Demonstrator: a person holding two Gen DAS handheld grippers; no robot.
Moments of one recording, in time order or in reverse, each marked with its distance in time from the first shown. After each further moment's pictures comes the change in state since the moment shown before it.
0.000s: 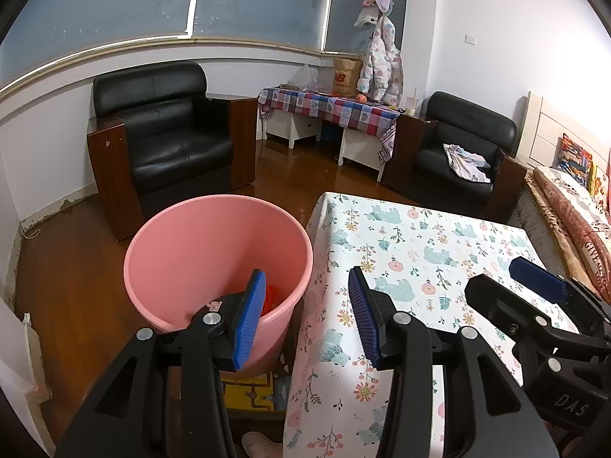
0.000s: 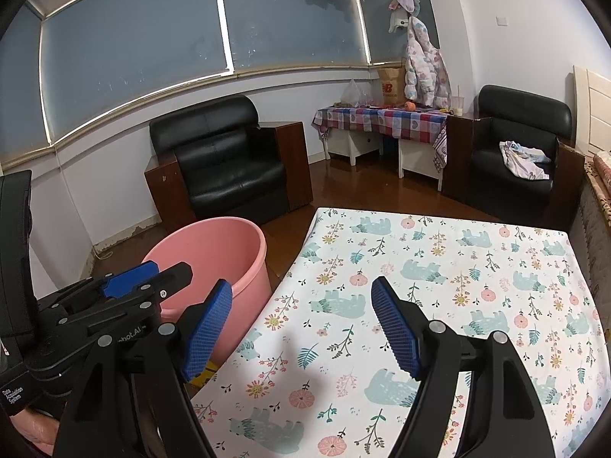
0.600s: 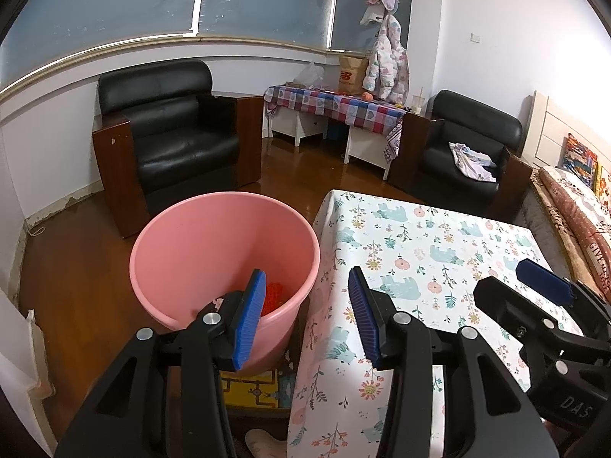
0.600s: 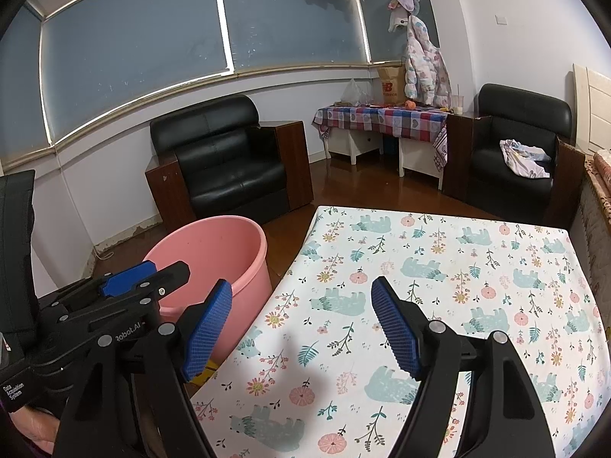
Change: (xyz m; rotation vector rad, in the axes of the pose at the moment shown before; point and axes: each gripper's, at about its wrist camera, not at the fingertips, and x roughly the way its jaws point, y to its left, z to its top) left arm -0.002 0.000 0.000 -0.004 0.006 0.023; right arm -0.003 0.000 0.000 0.002 -0.001 0.001
